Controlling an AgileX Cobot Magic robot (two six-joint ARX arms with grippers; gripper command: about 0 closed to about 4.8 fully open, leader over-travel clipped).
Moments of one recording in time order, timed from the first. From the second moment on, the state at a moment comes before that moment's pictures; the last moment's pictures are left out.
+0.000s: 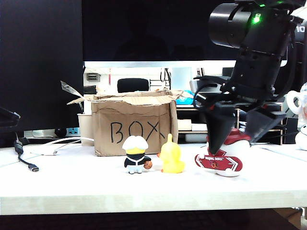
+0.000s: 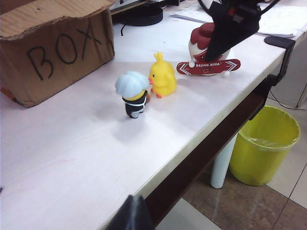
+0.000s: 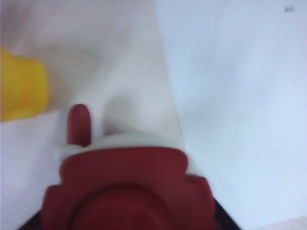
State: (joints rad) left arm -0.77 0.09 0.01 -0.17 -0.02 0.07; right arm 0.53 1.56 0.99 -0.55 0.03 0.05
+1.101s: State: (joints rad) left arm -0.77 0.09 0.01 -0.17 -0.02 0.07; right arm 0.53 1.32 1.22 -0.49 0.07 0.06
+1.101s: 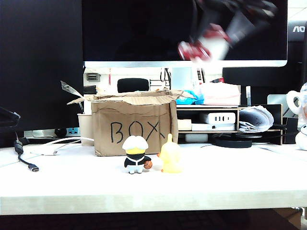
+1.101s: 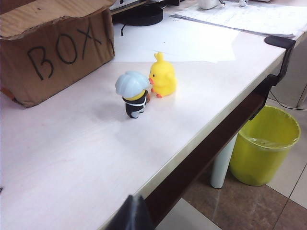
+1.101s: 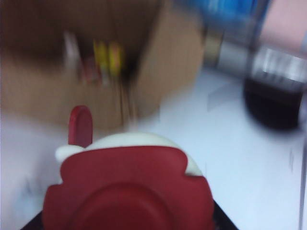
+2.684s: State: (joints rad) left arm -0.77 0.09 0.01 -0.17 -0.02 0.07; right arm 0.56 1.98 1.90 -0.52 -0.07 0.12
